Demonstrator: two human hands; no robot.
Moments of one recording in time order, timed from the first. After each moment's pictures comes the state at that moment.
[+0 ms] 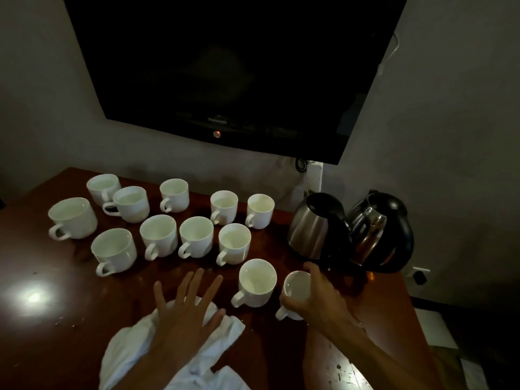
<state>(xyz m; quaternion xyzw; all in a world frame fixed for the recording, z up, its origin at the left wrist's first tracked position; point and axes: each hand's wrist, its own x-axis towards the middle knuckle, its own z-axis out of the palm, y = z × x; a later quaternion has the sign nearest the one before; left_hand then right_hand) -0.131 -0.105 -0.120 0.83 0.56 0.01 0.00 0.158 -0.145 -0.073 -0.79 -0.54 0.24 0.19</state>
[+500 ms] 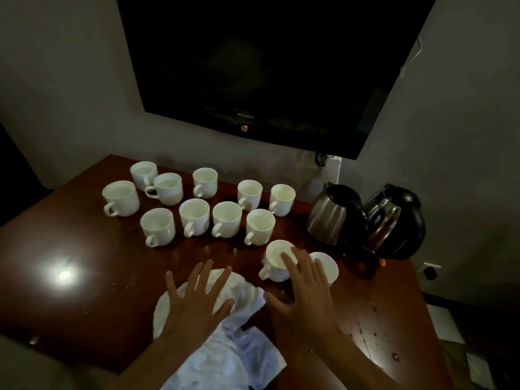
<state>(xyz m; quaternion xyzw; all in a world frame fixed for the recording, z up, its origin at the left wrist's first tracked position) -0.184 -0.156 -0.095 0.82 0.58 0.00 0.04 0.059 -0.196 -0.053 -0.69 -0.69 0.07 0.21</state>
